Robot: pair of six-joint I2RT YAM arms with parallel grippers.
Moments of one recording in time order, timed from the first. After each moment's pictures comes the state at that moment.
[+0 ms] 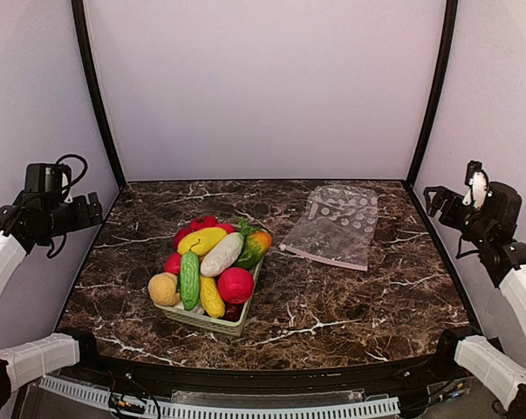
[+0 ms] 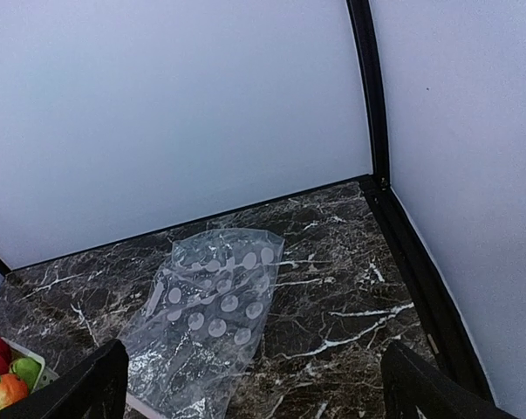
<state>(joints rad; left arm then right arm) -0.05 0.85 0.97 -0.76 -0.28 -0.28 -0.04 0.67 0.66 -0.20 -0.09 0.28</state>
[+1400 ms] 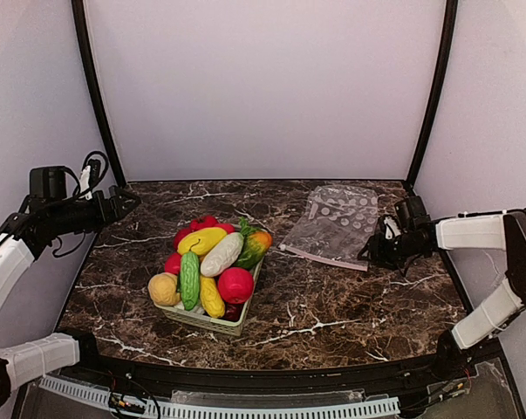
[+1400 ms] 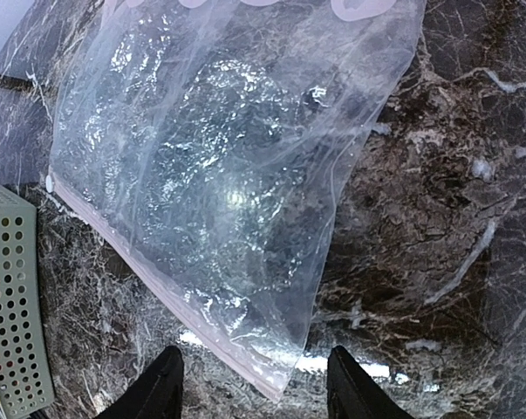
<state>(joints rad) -0.05 0.85 0.88 -0.52 0.46 -0.41 0.24 1.47 0.73 -0.26 -0.33 0.46</state>
